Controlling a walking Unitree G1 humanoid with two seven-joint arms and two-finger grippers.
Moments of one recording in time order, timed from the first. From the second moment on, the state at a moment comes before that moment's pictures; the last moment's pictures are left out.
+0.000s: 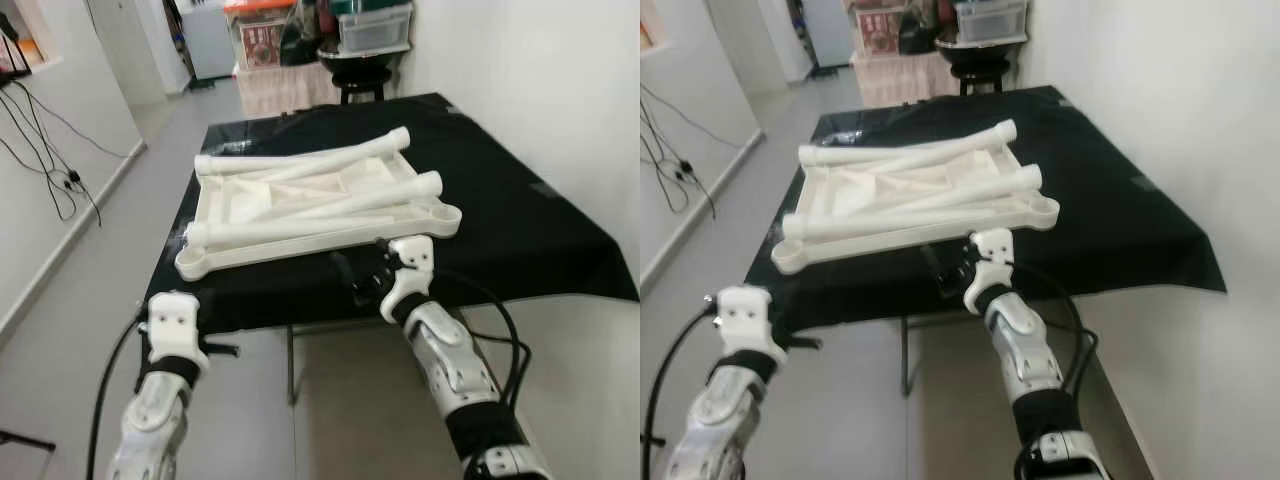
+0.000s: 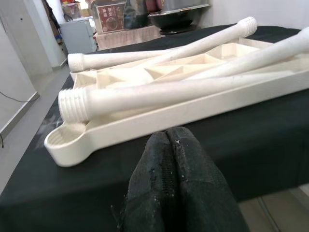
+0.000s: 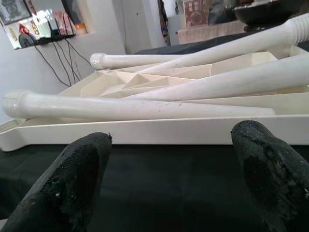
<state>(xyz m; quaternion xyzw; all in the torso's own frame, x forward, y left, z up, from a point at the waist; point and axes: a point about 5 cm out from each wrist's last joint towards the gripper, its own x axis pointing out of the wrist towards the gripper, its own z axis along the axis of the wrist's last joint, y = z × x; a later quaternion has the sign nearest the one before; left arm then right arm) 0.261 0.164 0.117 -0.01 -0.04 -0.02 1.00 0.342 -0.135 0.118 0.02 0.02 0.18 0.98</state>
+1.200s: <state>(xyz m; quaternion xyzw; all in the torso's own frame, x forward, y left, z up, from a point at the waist) 0.264 0.167 0.116 -0.01 -0.05 -0.02 1.00 0.352 -0.128 0.118 0.04 0.01 0.20 0.98</state>
